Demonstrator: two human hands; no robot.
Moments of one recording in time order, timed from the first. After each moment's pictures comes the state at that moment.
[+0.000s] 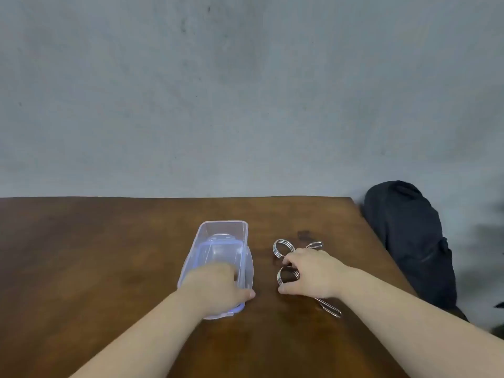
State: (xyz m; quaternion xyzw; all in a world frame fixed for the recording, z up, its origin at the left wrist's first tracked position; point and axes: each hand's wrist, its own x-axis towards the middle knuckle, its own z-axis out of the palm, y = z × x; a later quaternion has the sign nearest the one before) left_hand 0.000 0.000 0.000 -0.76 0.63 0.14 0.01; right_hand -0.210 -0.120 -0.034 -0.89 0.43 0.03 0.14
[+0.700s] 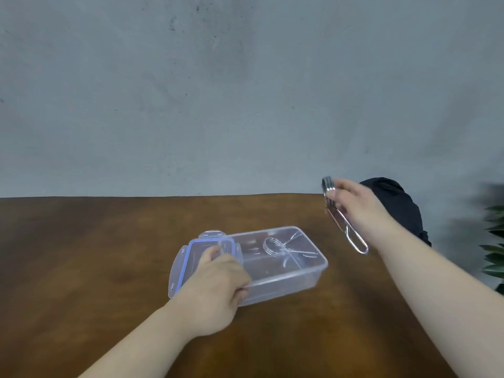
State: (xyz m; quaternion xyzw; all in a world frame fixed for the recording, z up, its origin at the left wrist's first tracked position) left_hand -0.003 0.021 -0.016 -0.54 0.82 -0.03 -0.17; right_hand -0.278 -0.126 0.063 -0.64 0.45 -0.46 0.43
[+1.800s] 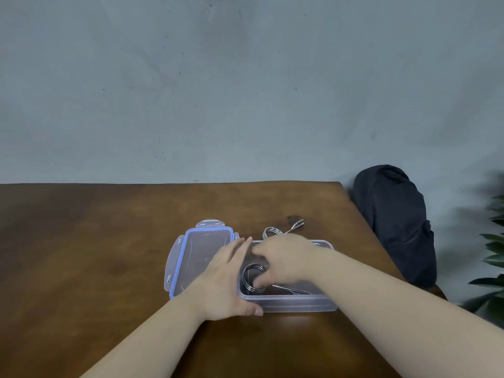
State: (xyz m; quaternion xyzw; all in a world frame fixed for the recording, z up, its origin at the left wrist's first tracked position) left_hand -0.001 -0.015 -0.072 -0.62 0.74 0.17 -0.18; right_hand -0.174 -0.101 -0.016 -0.94 0.33 0.04 0.09
